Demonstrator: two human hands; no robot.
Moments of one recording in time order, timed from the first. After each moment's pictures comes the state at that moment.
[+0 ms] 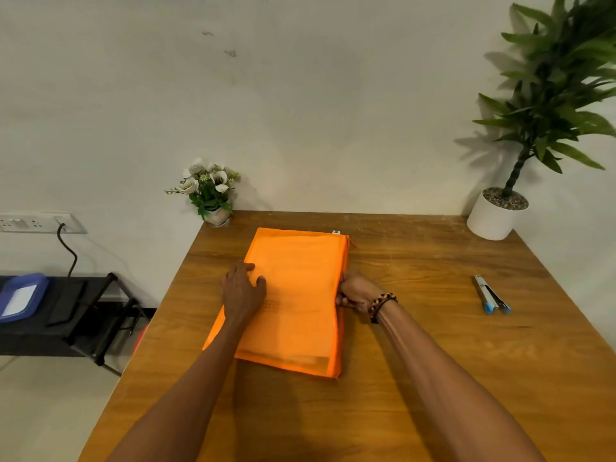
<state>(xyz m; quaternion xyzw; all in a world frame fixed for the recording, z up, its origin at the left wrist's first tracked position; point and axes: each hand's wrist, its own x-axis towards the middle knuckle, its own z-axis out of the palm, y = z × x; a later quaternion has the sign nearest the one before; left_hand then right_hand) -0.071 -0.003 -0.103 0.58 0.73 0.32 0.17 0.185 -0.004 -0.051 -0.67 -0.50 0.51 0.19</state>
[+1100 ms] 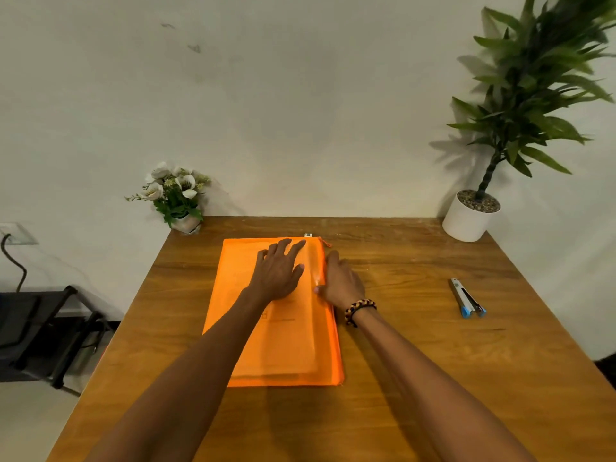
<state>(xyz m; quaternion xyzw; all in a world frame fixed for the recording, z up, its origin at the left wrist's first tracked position) 0.028 0.061 -0.073 0.82 0.56 0.11 0.03 0.199 0.019 -0.061 -0.72 -0.66 0.18 0.13</state>
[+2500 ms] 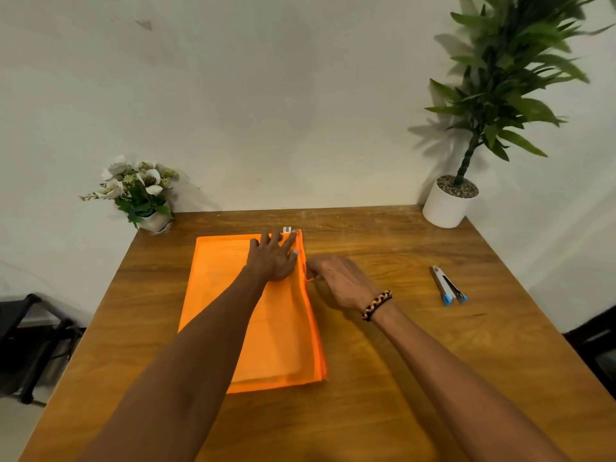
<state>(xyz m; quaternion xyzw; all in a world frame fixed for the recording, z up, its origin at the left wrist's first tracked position) 0.067 0.108 -0.084 0.82 0.57 -0.02 0.03 0.244 0.001 -0.036 -0.54 -0.84 0.05 0.09</state>
